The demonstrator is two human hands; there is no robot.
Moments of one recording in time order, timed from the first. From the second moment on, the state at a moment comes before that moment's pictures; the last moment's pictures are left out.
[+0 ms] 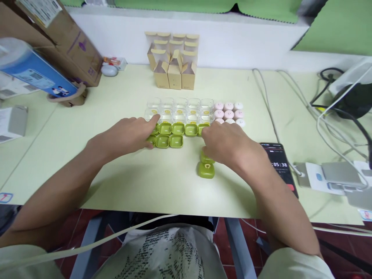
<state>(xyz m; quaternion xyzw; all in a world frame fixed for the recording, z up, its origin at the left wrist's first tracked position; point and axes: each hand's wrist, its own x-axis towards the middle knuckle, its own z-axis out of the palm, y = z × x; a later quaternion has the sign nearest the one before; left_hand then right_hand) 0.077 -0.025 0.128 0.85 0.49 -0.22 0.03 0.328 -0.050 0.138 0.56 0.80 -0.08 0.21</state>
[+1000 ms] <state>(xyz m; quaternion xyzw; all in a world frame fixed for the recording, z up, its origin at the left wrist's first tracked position) 0.090 -0.011 0.106 0.74 0.34 0.43 0.39 0.312 -0.047 0.138 0.40 0.72 -0.31 -0.48</state>
